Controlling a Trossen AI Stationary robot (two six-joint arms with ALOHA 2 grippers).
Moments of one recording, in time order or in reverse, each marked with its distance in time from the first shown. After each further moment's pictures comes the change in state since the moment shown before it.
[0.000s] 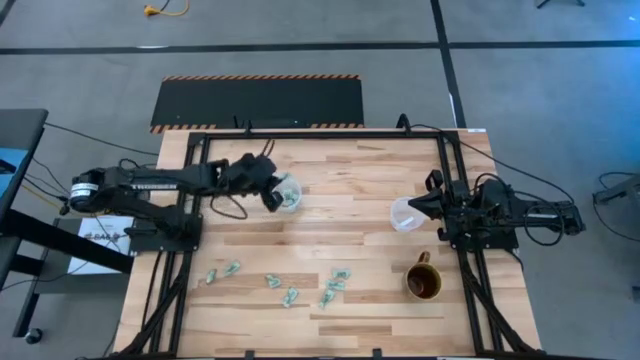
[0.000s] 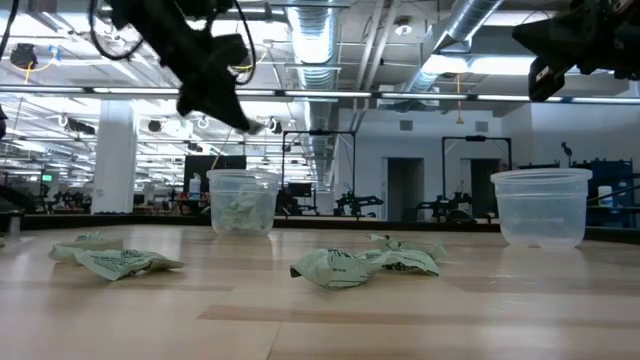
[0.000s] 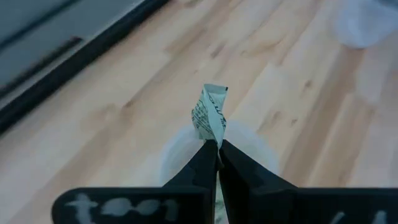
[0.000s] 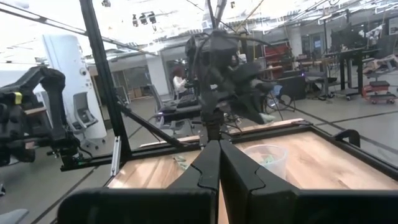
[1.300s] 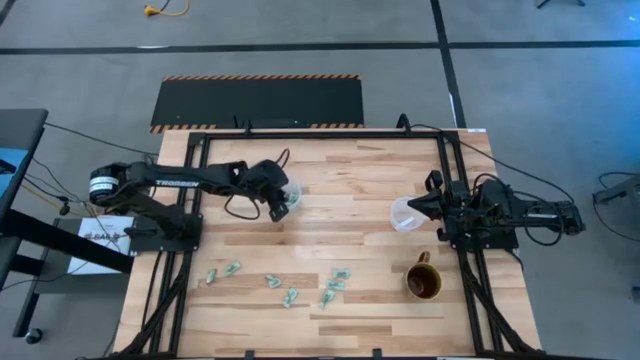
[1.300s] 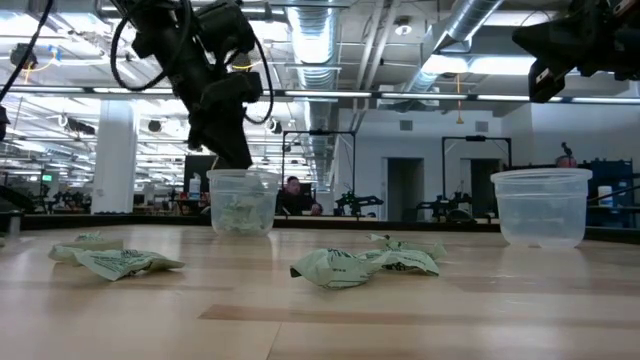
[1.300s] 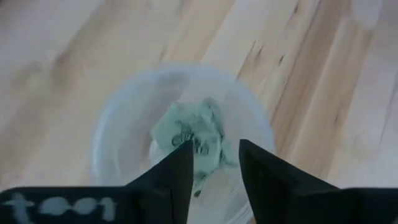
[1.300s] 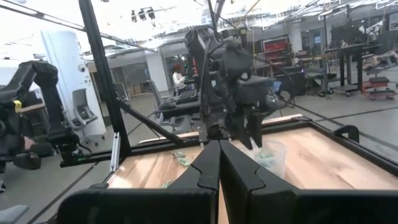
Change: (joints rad) left arm 0.035 0.166 0.014 -0.014 0.201 0.077; right arm 0.000 0.000 0.000 -0.017 0.000 0.000
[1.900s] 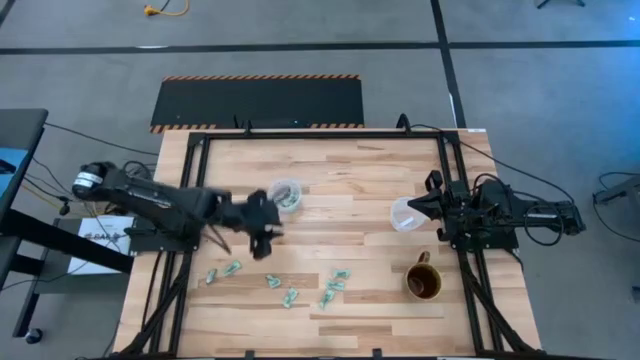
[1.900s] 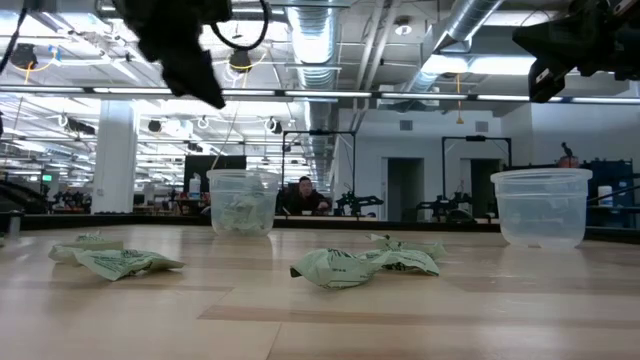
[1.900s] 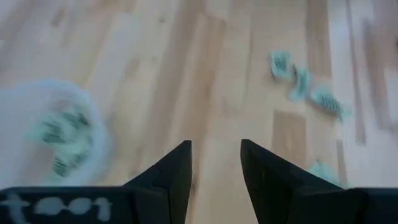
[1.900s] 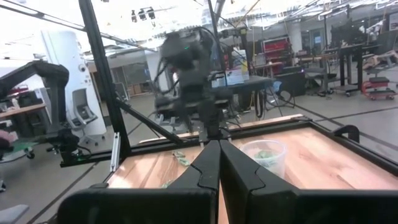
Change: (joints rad) left arm -0.437 -0.160 0.028 -0.099 -0.128 -0.082; right arm 0.000 0.000 0.000 0.000 0.000 0.000
